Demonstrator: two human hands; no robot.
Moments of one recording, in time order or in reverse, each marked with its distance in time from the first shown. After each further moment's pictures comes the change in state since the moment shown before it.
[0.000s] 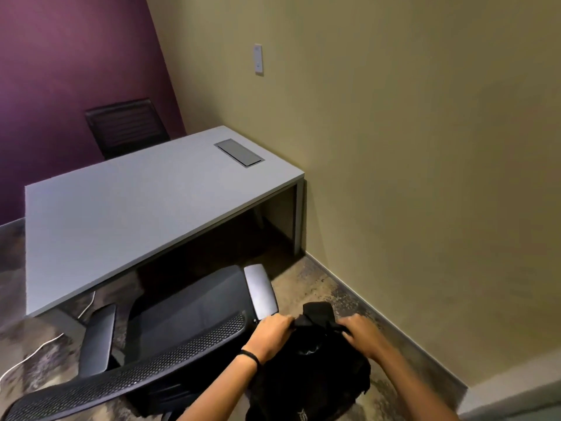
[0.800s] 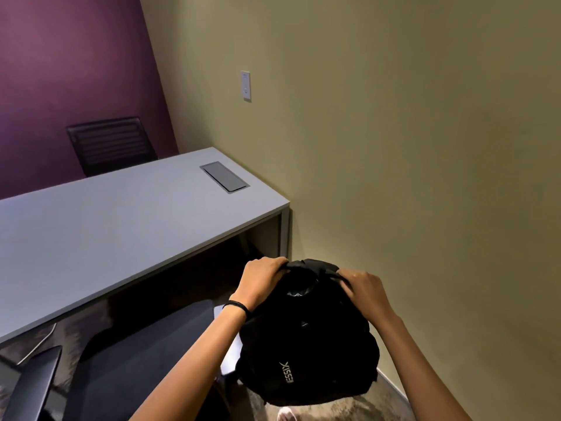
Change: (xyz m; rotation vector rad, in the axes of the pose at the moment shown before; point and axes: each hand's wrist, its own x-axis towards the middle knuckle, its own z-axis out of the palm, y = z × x) left_hand 0.155 0.046 -0.142 0.016 0.492 0.089; right_hand 0.077 0.053 -0.183 -0.111 0.527 -0.034
